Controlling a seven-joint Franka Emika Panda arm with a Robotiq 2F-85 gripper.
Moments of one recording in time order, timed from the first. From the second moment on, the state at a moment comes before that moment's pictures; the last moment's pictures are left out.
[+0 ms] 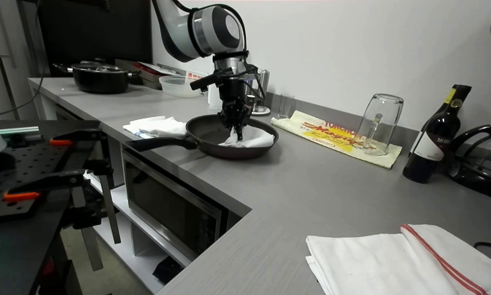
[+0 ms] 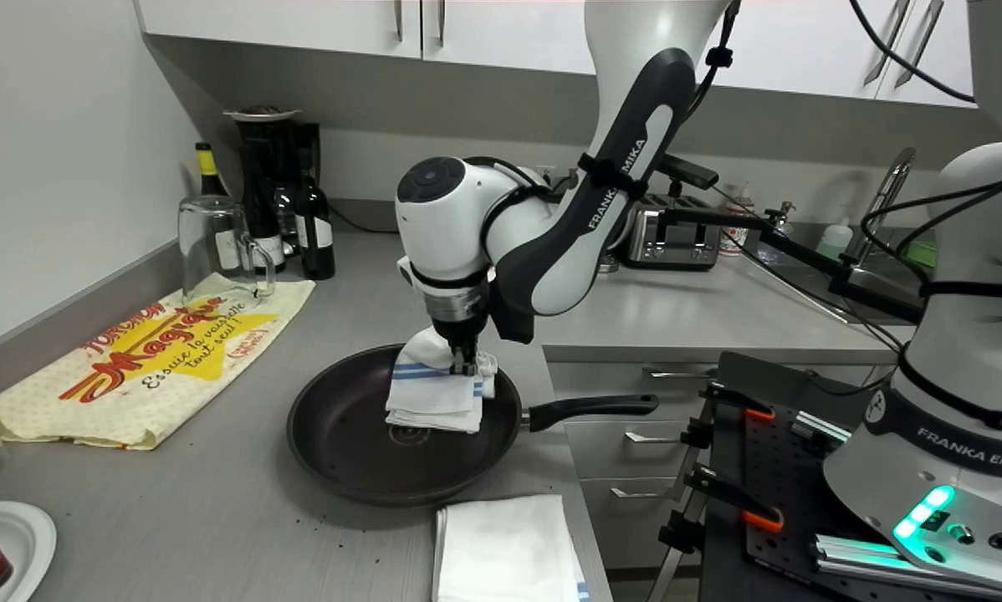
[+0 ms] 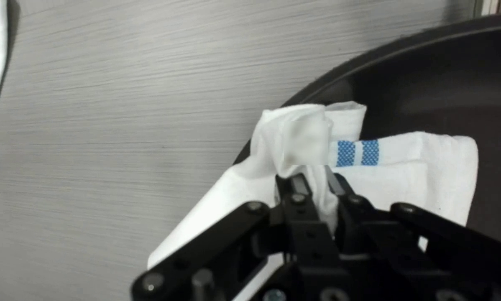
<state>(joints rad) 0.28 0.52 -0.13 -2.14 -0.72 2.57 0.38</state>
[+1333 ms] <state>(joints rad) 0.28 0.63 -0.09 -2.05 -0.66 2.59 0.42</state>
